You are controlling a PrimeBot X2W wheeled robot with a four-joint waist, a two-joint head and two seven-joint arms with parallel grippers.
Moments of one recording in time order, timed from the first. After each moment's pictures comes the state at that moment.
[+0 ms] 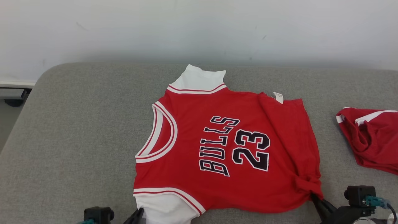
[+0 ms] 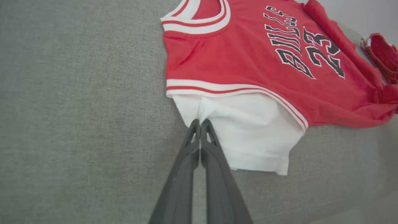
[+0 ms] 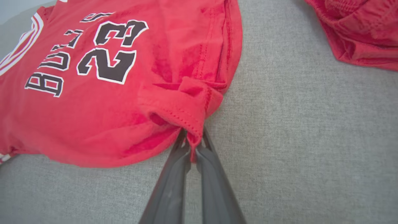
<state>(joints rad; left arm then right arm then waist) -0.09 0.37 -0.67 0.23 -0.71 0.12 -0.01 0.05 -0.34 0.21 0.18 0.62 -0.07 0.14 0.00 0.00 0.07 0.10</state>
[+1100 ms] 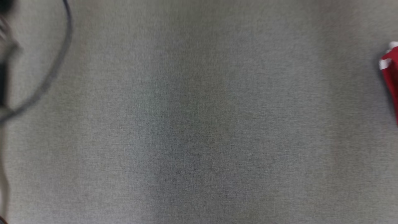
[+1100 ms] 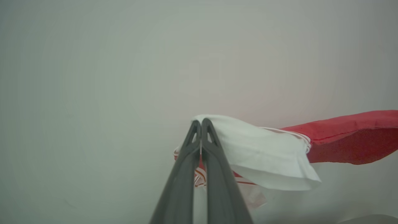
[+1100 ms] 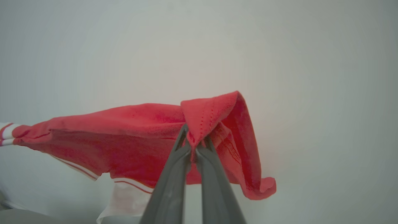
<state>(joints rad) -1.32 0.31 -0.40 0.41 -0.60 0.09 0.04 -1.31 -0.34 0.17 0.40 0.49 0.05 0.15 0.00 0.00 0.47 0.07</state>
